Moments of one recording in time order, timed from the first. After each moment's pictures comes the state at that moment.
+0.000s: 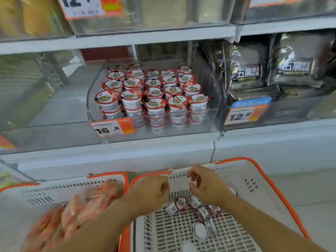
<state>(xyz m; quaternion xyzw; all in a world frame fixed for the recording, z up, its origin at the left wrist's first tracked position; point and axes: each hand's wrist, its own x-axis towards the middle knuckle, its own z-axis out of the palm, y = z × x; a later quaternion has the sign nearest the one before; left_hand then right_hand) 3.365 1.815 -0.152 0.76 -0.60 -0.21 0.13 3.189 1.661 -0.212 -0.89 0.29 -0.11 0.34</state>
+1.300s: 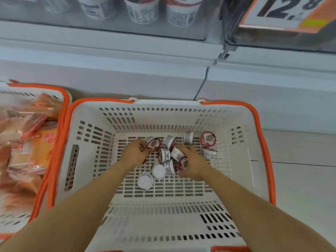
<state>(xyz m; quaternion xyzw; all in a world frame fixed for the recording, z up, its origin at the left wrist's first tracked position) 3.287 1.776 -0.410 0.87 -0.23 -0.39 0.21 3.099 1.625 -0.376 -0.80 0.33 0.26 0.43</state>
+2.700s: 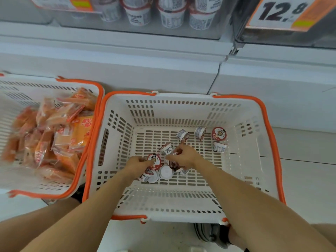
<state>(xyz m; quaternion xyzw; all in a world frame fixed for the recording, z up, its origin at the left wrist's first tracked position) 3.258 1.864 -0.366 0.81 0.01 -0.52 0.28 3.137 1.682 -0.382 -0.73 0.39 0.24 0.51</state>
